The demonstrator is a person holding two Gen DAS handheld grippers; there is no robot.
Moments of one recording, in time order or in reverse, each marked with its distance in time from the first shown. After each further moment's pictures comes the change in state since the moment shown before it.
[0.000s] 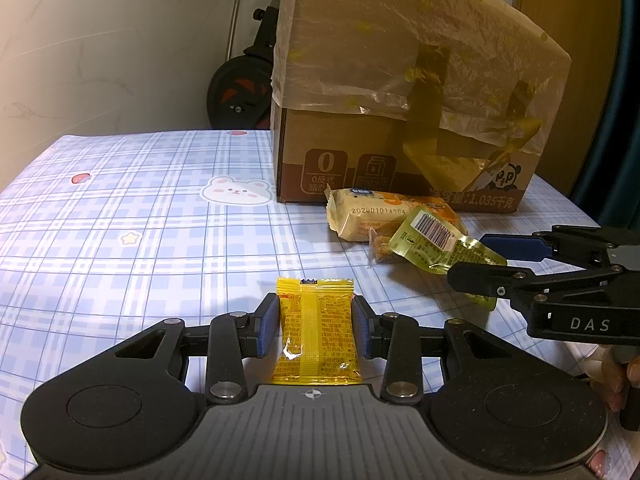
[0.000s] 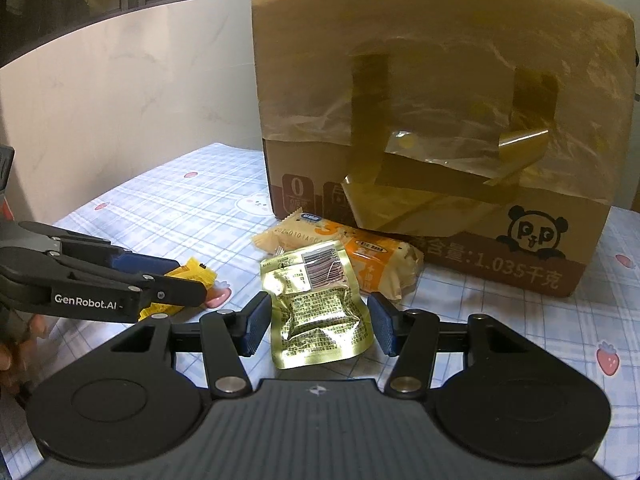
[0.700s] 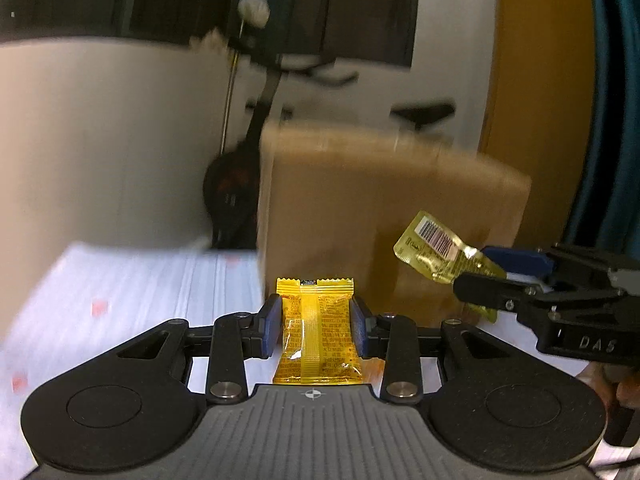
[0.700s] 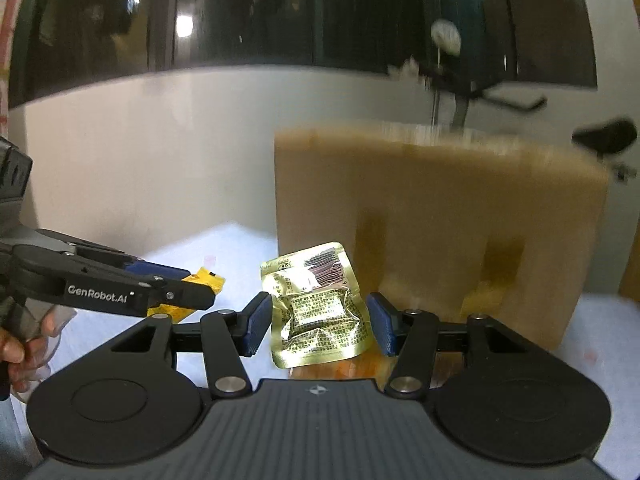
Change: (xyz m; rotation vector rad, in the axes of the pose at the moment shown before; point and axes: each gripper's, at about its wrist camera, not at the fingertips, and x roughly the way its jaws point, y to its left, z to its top) left arm -0.076 -0.022 0.091 0.037 -0.257 -0.003; right arm -0.073 0.002 0.066 -0.077 -0.265 0.020
